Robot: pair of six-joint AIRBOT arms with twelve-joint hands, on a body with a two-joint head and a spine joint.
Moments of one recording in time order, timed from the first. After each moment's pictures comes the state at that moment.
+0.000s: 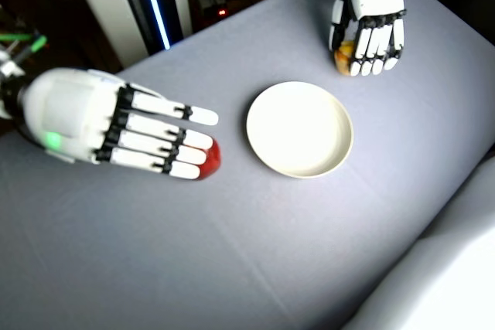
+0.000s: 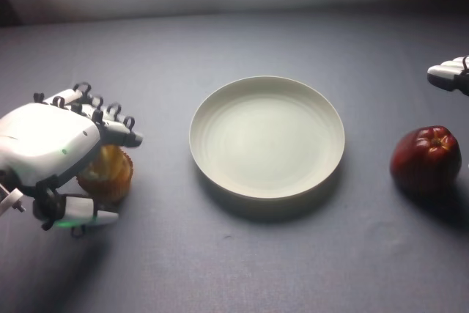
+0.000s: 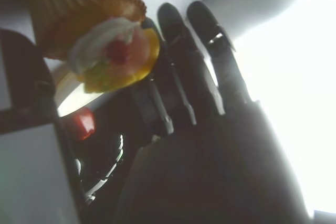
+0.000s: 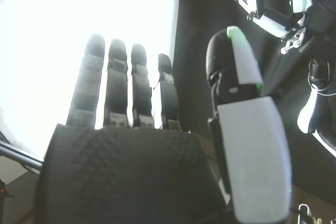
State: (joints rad) left arm 0.85 -0.97 1.03 -0.37 -0.87 1.20; right arm -1.14 -0.91 1.15 0.10 1.31 -0.48
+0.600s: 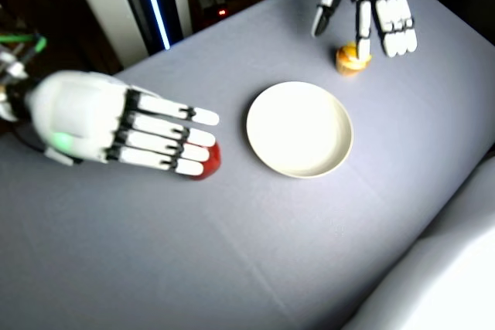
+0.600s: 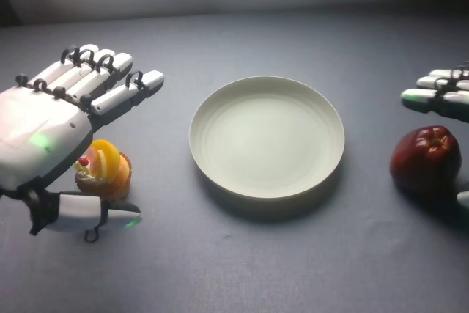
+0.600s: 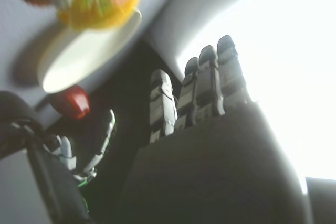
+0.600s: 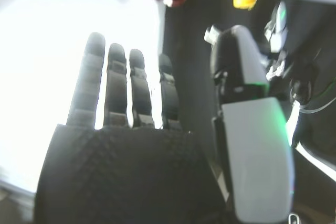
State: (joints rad) left arm 0.90 -0.88 0.92 -0.29 -1.06 1.18; right arm -1.04 -0.91 1.20 -0.11 1.11 -0.42
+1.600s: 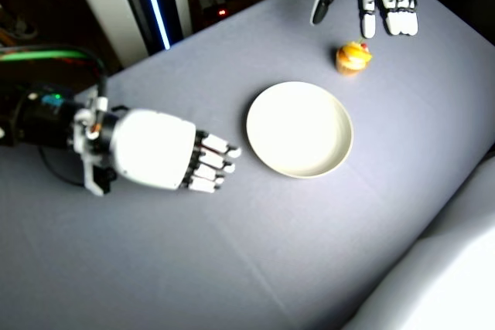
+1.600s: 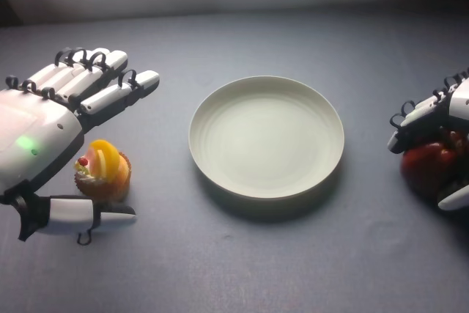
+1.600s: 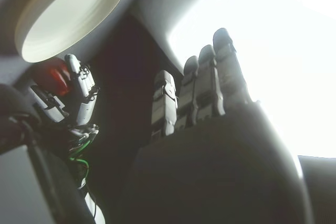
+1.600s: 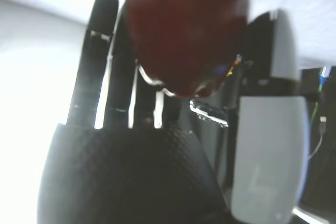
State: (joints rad) left arm 0.93 -0.87 0.91 -0.27 -1.13 1.10; right arm -0.77 -1.02 1.37 -0.41 0.69 -0.34
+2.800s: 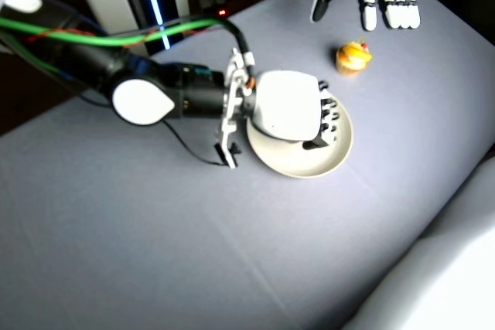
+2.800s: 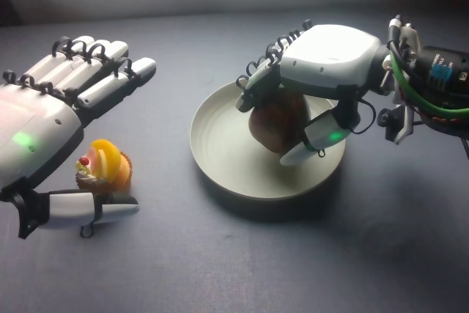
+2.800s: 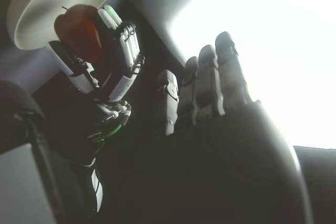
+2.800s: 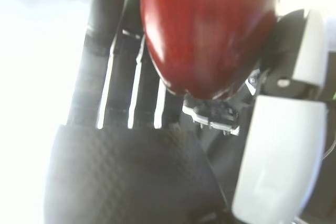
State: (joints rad) left arm 0.93 -0.87 0.91 -0.25 -1.17 1.07; right arm -0.45 -1.39 1.56 -0.56 0.56 -0.34
